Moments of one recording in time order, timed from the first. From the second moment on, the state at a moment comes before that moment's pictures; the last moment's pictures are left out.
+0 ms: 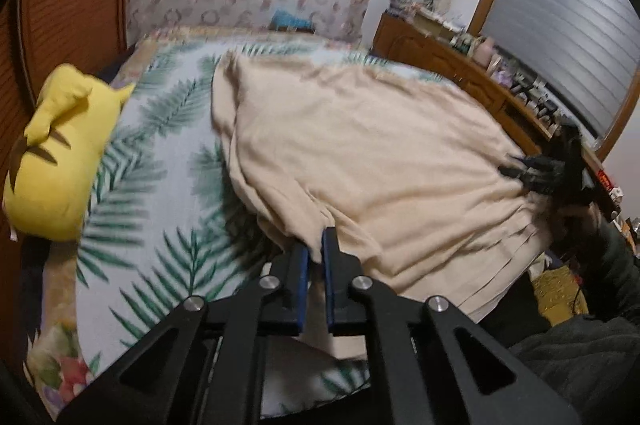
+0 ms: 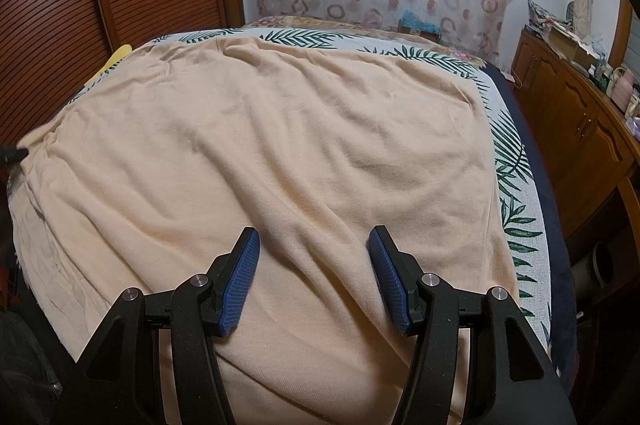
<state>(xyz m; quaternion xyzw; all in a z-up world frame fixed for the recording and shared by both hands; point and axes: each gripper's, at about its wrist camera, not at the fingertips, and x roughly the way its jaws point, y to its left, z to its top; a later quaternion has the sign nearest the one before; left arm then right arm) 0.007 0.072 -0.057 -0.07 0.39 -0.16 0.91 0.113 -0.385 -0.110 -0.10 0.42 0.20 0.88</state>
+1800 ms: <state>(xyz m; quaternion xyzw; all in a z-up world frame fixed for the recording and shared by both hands) 0.088 -0.116 0.022 0.05 0.33 -0.27 0.90 0.076 -0.406 -0.050 -0.05 0.39 0.21 0.90</state>
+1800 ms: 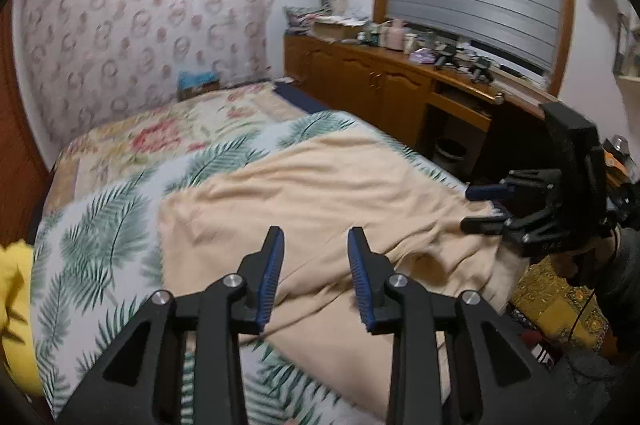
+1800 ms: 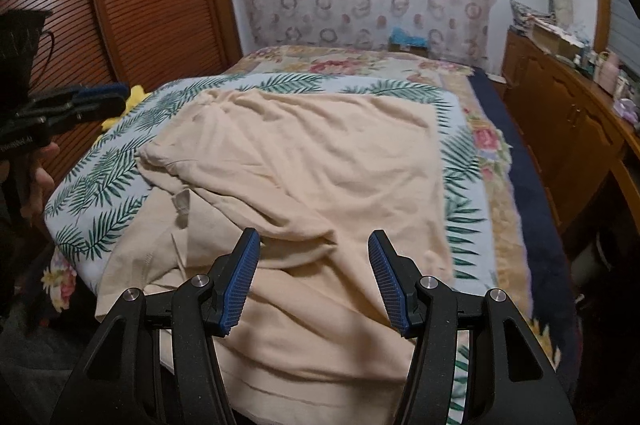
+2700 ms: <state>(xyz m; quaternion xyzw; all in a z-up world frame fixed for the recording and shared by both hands) 0.082 -0.046 -0.058 0.00 0.38 -0.21 0.90 0.104 -0.348 -0.089 -0.12 0.43 0.27 0.85</state>
